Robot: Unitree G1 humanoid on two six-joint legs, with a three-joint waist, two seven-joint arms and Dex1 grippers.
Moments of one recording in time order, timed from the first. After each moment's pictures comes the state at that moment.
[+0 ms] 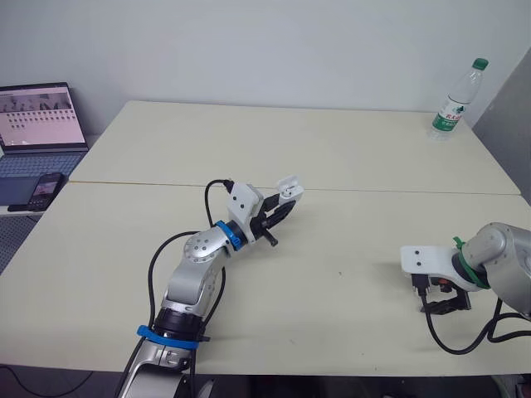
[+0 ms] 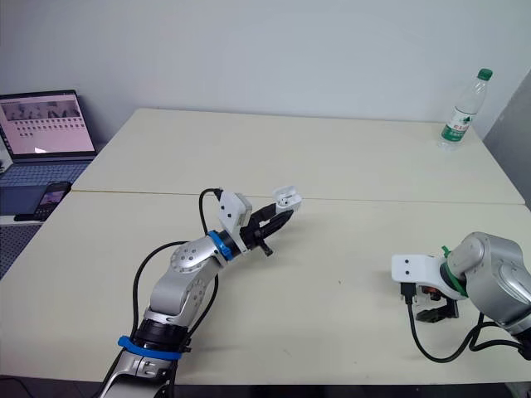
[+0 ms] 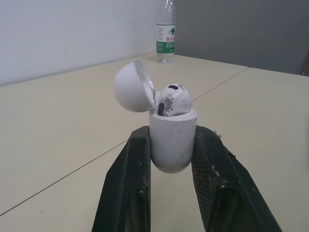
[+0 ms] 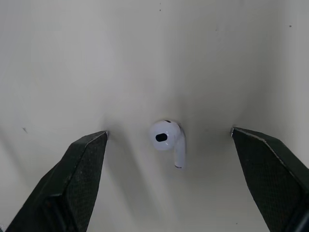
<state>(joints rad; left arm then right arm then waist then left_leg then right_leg) -0.41 0.23 -0.10 0.02 -0.25 0.16 -0.66 -0.37 -1.17 0.39 -0.31 -0.22 0.73 1.38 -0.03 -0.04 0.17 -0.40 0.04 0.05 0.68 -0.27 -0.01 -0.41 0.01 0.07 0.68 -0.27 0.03</state>
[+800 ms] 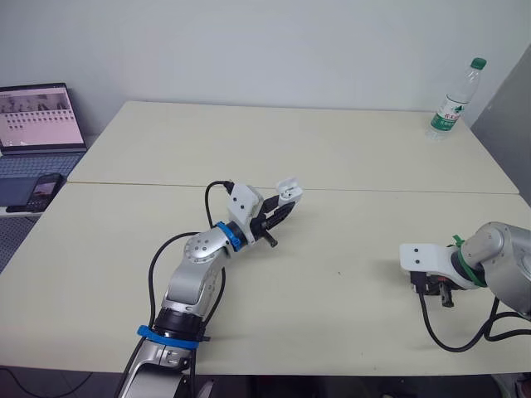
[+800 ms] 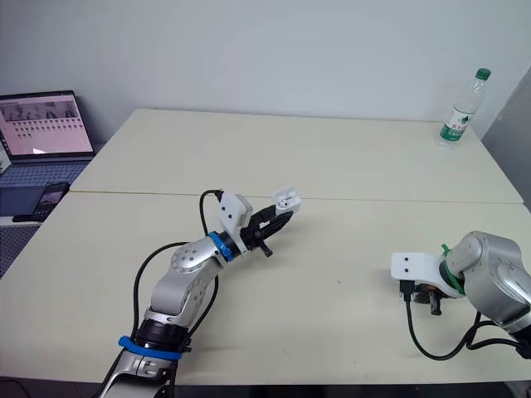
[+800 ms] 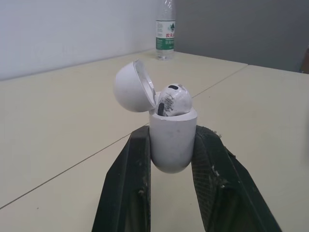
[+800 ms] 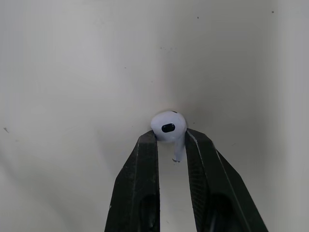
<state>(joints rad) -0.41 0.23 -0.10 0.04 -0.25 0.16 -0.66 -0.38 -1.17 0.41 -0.32 -0.24 0.74 1.36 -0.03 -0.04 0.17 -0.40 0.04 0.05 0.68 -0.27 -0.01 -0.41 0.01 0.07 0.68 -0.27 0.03</state>
